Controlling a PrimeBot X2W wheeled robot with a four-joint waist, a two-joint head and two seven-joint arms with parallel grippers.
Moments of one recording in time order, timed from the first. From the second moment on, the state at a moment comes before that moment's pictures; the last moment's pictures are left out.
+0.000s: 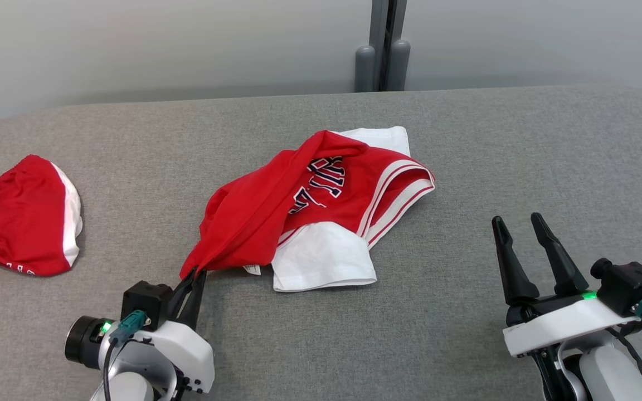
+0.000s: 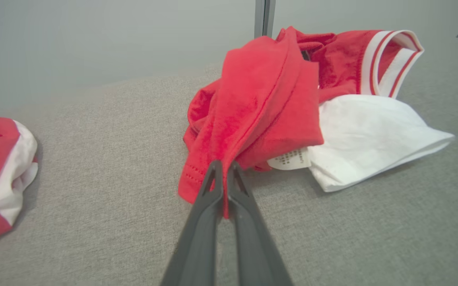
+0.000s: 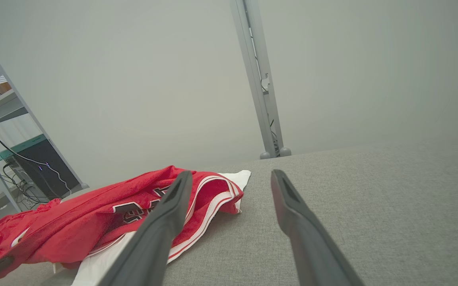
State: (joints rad) left arm -0.18 0.17 -0.27 0.37 -0.22 -0.02 -0.05; right arm -0.20 -0.13 0.20 0.25 0.47 0.13 -0.26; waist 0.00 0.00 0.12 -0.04
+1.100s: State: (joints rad) left arm -0.11 0.27 -0.18 0.02 -0.27 0.01 -0.15; right arm -0.21 -0.13 0.17 0.27 0.45 0.13 -0.26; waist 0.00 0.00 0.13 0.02
